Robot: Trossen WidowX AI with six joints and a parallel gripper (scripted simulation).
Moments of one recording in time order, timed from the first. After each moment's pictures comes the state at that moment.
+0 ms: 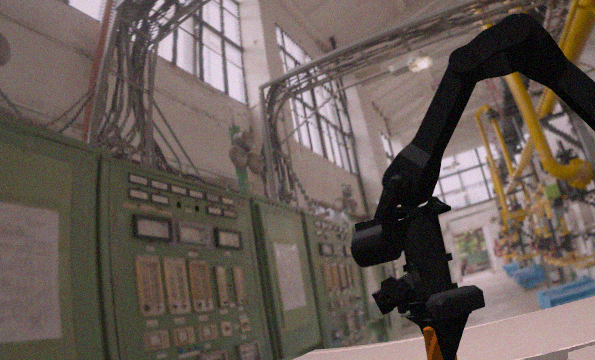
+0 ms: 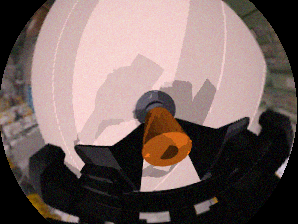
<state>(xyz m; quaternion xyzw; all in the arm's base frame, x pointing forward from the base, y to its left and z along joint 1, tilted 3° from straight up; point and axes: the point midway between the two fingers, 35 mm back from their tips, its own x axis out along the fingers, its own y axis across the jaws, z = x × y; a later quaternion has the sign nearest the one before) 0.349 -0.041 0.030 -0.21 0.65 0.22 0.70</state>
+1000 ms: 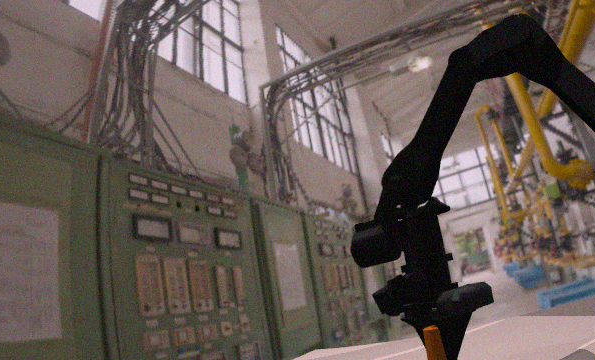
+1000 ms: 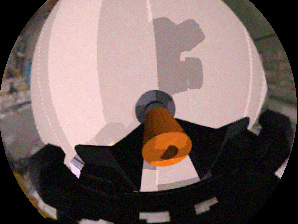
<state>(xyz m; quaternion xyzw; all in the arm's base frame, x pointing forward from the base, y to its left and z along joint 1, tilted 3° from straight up) 0.349 -0.042 0.030 -0.28 0.62 0.29 0.67</state>
